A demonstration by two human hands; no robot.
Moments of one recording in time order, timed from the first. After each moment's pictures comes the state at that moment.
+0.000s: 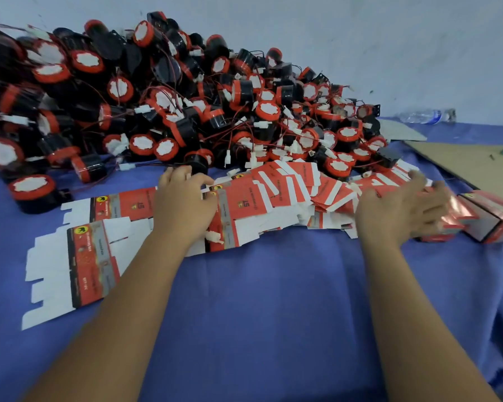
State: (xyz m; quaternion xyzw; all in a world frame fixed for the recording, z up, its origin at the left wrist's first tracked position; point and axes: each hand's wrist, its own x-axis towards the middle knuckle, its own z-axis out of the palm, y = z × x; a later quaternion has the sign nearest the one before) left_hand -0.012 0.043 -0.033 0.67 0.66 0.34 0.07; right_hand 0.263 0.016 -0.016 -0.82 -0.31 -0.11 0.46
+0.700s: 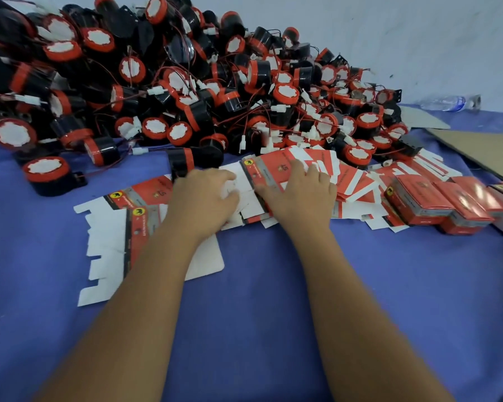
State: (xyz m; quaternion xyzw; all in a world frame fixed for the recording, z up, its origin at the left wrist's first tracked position) left_hand -0.019 0.032 -0.039 0.74 0.60 0.29 0.07; right_hand 0.147 0.043 -0.040 -0.76 -0.61 -0.01 0.23
